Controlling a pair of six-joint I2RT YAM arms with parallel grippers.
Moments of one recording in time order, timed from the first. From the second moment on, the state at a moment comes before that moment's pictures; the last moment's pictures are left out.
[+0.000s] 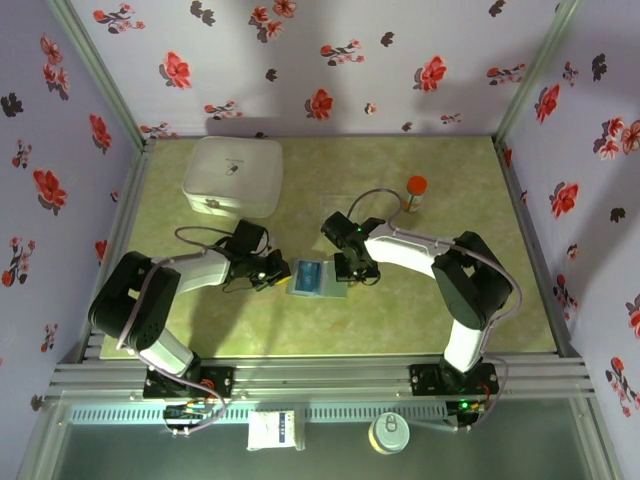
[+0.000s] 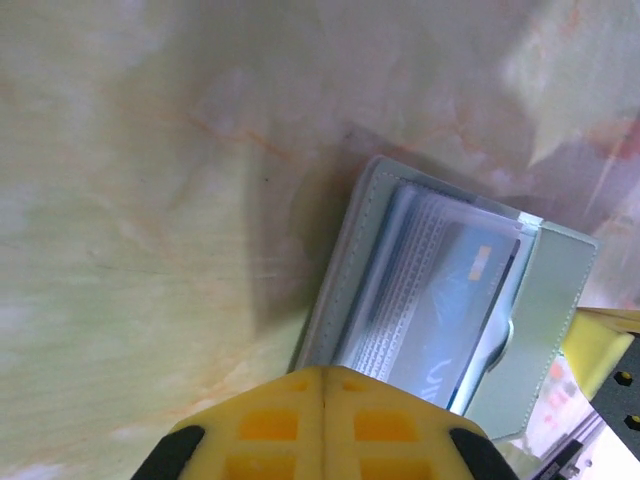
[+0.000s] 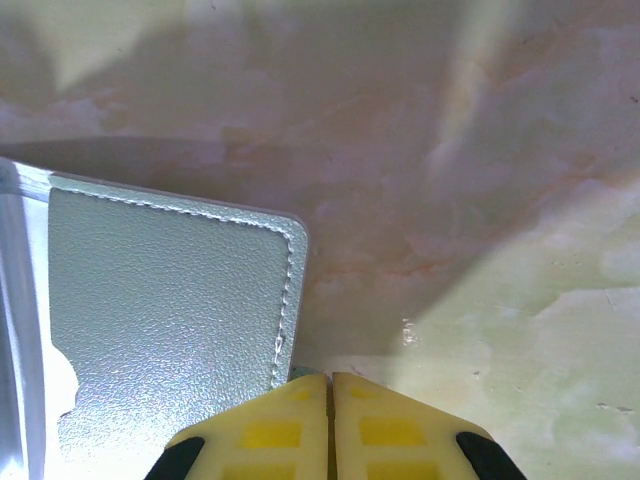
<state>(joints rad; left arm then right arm) -0.52 1.59 0.69 -0.12 0.45 -0.88 0.78 1.79 1.14 -0.78 0.05 0.71</state>
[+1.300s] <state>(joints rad) -0.52 1.62 0.66 -0.06 0.46 -0.88 0.78 1.83 1.16 -0.76 0.15 0.62</state>
